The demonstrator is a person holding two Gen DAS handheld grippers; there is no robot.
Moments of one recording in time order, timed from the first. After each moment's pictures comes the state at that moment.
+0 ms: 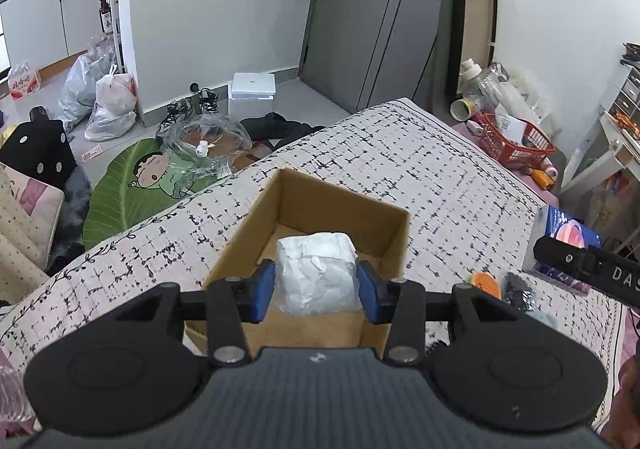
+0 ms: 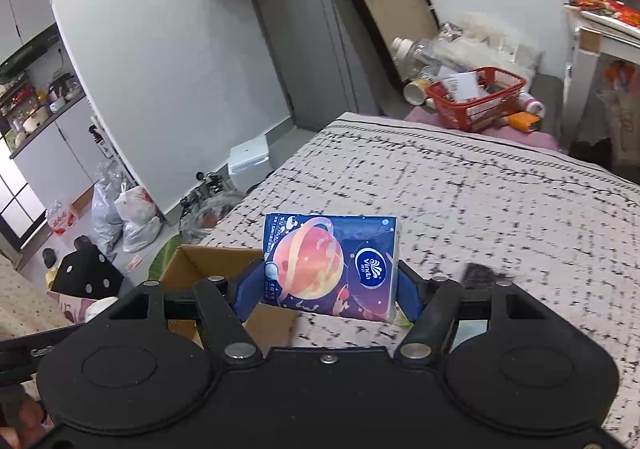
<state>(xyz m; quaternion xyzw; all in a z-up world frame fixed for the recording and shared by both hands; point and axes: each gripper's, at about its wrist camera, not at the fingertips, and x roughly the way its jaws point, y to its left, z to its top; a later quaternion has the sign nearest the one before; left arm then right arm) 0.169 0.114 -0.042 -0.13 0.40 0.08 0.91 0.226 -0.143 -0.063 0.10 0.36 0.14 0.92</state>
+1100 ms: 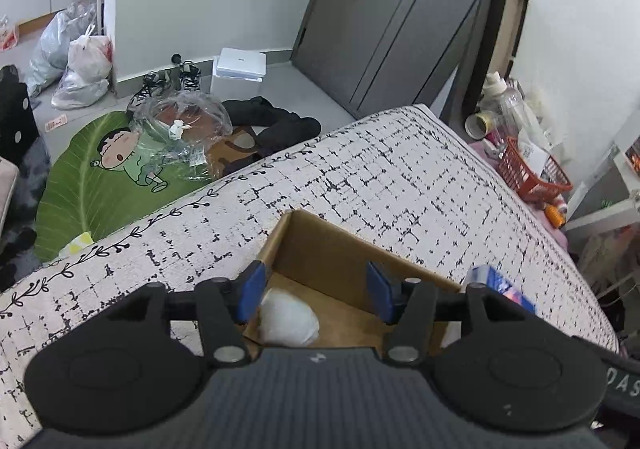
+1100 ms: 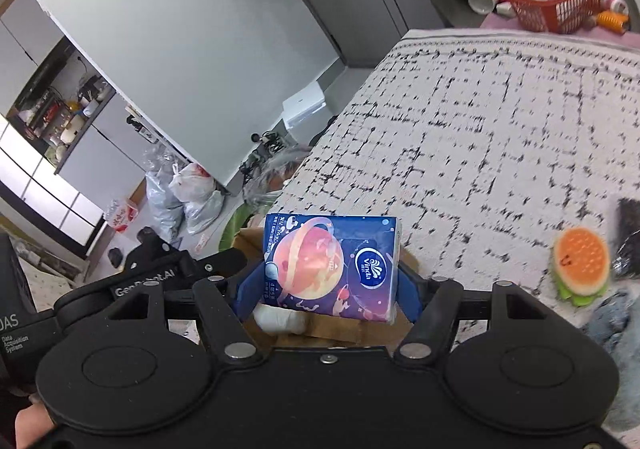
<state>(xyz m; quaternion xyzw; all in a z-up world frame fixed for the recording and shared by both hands) 0.261 0.175 -0.099 -0.20 0.40 0.06 0.89 0.286 -0.069 -0.117 0.20 0.44 0.21 0.85</state>
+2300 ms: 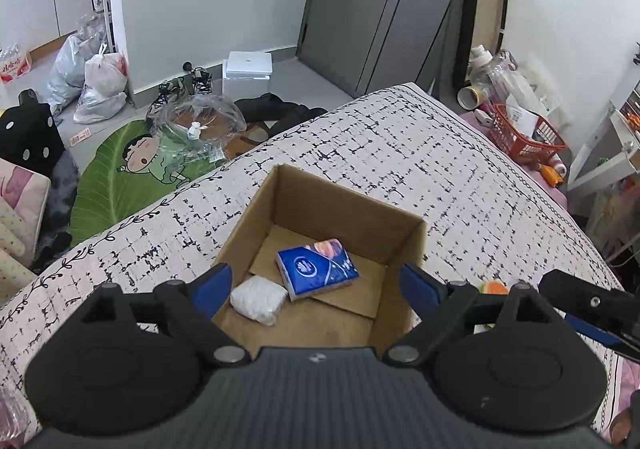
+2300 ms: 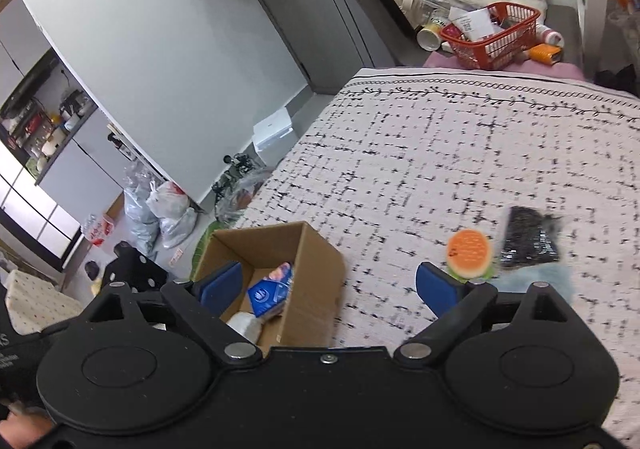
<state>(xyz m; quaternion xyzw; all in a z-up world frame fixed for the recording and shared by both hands) 0.204 0.124 -0.058 -0.14 0.43 0.08 0.89 0.231 -0.141 -0.074 0.18 0.41 0.16 0.88</state>
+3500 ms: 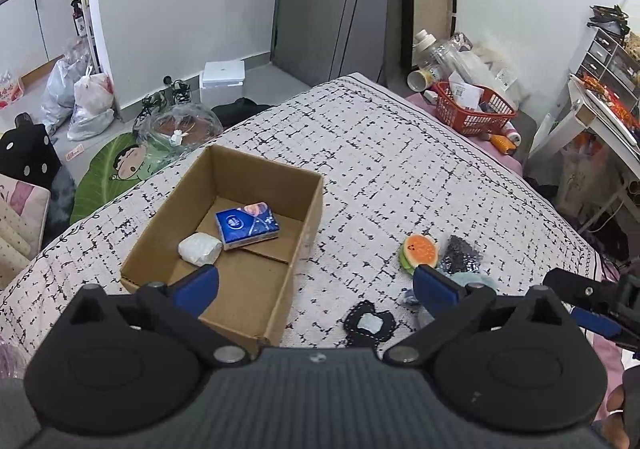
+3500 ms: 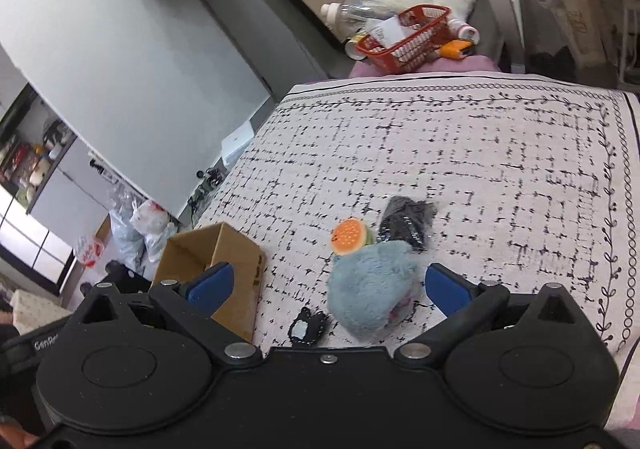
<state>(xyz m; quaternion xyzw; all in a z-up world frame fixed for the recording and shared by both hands) 0.148 0.020 -0.017 -0.10 0.42 0.06 0.90 0.186 -0.274 -0.069 0.22 0.42 0.12 0.87</state>
